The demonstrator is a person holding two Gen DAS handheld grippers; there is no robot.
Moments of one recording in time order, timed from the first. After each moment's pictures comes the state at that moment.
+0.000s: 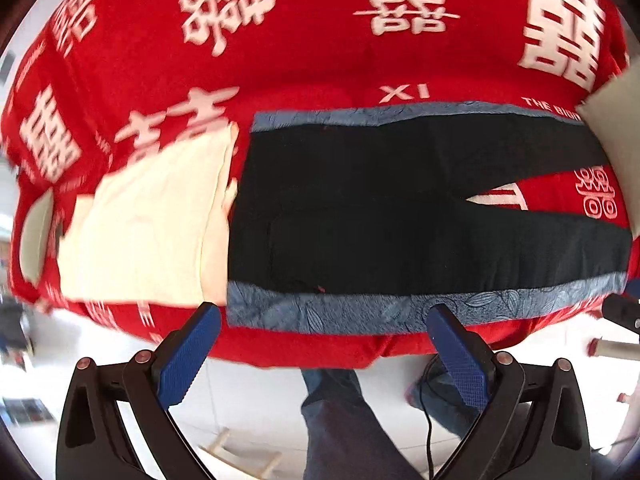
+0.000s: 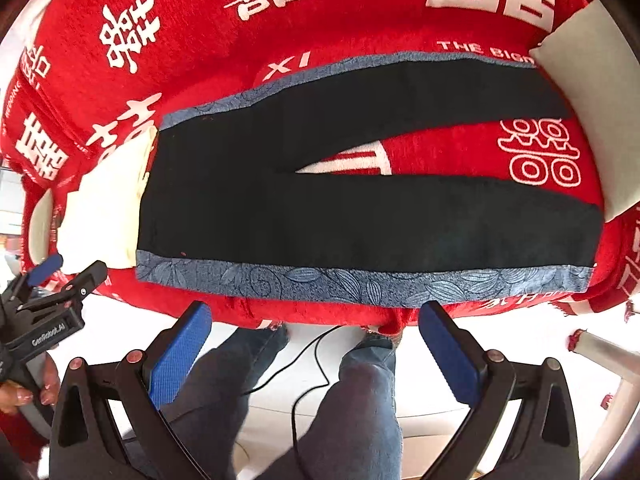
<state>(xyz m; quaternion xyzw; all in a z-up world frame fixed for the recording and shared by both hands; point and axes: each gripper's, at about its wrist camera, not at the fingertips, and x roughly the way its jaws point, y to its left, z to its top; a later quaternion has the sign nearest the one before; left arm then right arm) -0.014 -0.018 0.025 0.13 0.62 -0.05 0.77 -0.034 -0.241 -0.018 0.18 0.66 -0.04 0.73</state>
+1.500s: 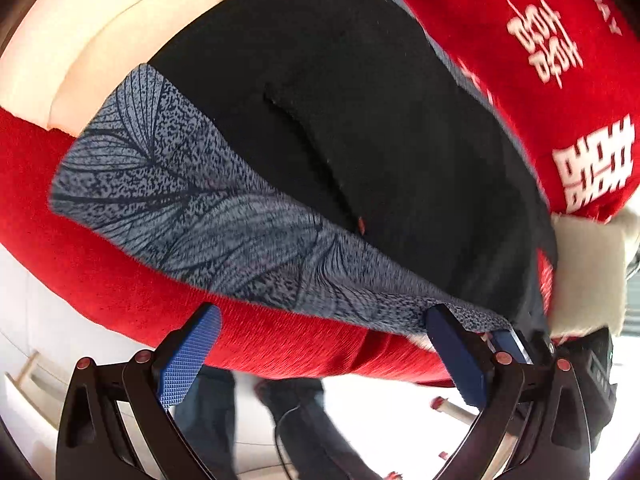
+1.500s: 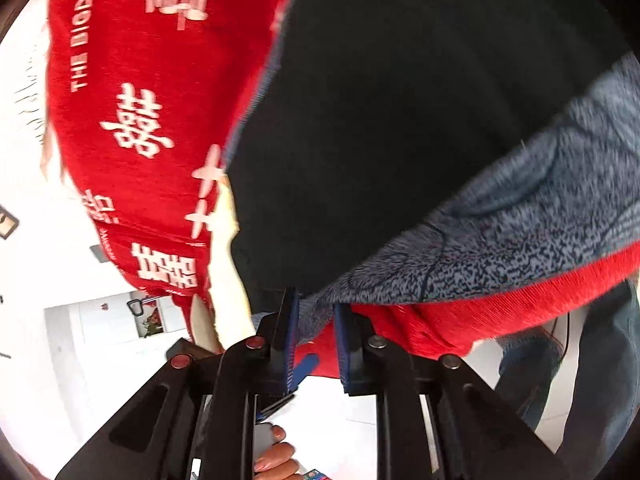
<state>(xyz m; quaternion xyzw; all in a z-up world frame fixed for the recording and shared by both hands) -0.001 0.090 -0.189 -0.25 0.67 -0.10 0.69 -0.043 -0.158 -0.204 0.57 0.49 0.05 0.66</state>
